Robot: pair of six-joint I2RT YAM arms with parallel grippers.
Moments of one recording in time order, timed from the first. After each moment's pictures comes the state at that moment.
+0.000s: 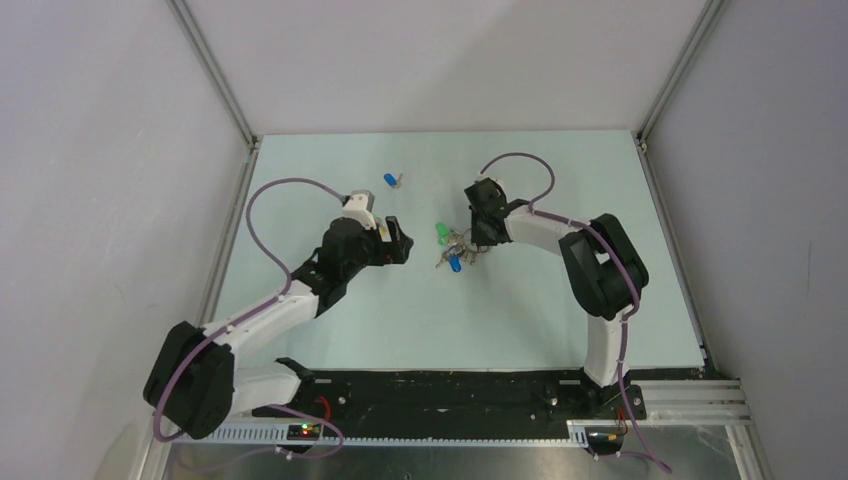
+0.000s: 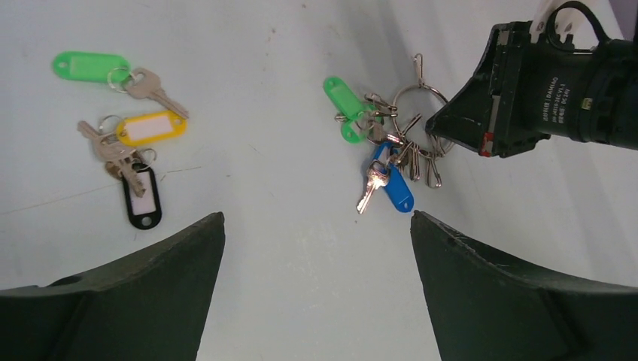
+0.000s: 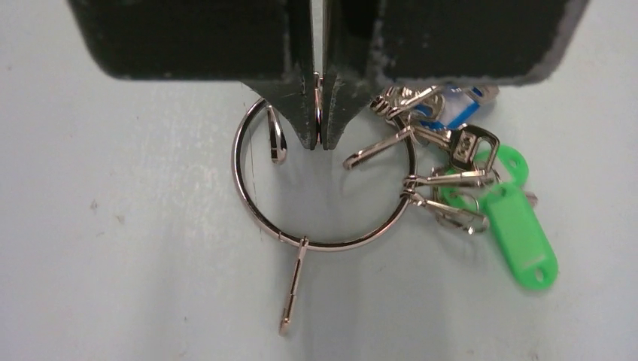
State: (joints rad) left arm -0.53 1.17 0.60 0.14 -0.08 -0.46; right arm 0.55 1.96 1.29 -0.32 0.18 0.48
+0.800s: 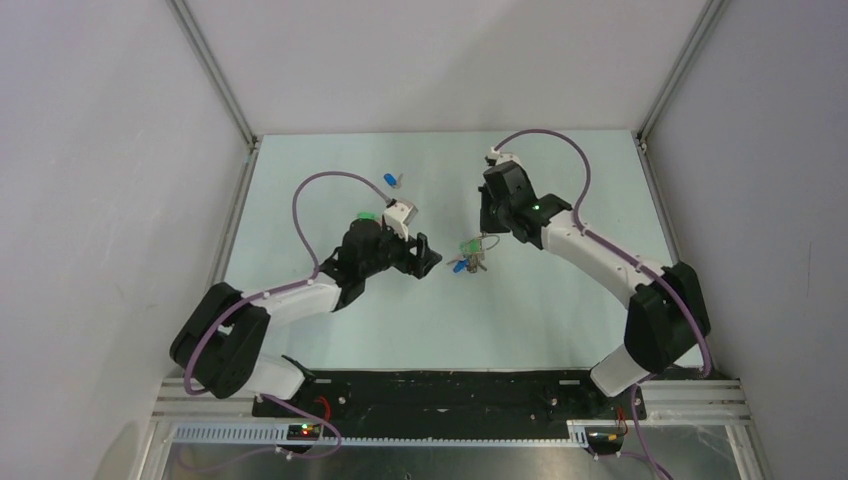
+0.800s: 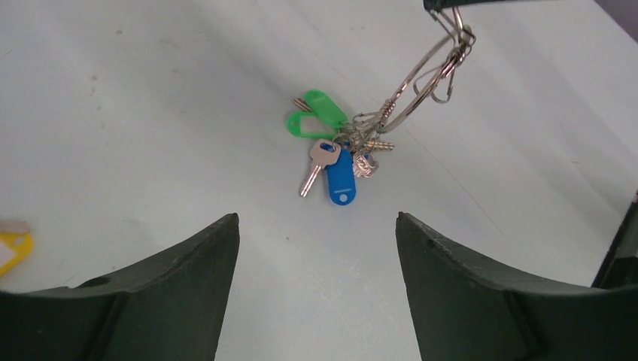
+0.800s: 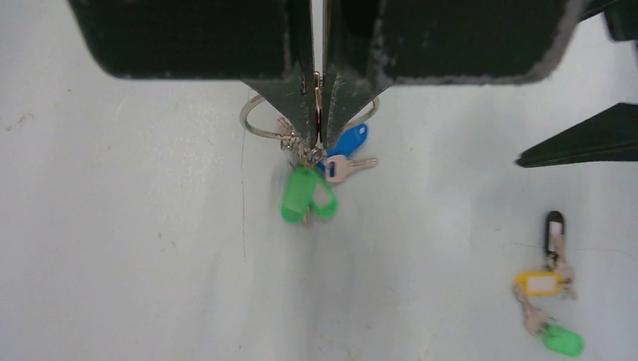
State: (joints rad) left arm -0.59 1.40 0.60 0.43 0.25 -0.21; right arm 0.59 1.59 1.25 -0.45 0.18 0.43
